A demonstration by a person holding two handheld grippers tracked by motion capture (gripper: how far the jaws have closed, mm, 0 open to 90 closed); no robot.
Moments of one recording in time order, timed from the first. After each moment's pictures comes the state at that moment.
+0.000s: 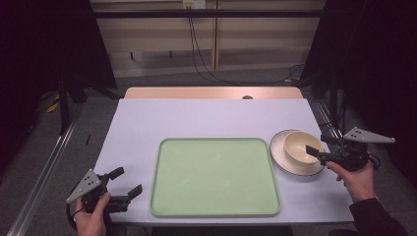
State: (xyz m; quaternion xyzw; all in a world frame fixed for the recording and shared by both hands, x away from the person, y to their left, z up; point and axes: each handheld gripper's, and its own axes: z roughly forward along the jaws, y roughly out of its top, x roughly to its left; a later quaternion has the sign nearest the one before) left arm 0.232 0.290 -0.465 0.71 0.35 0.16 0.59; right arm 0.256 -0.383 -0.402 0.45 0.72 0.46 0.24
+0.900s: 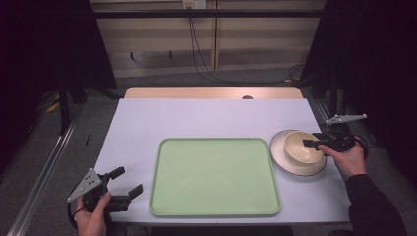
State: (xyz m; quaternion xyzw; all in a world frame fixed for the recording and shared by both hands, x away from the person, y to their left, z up) left arm 0.233 0.289 -0.465 0.71 0.35 0.16 0.59; right arm 0.327 -0.400 -0.427 0.49 0.78 0.34 0.16
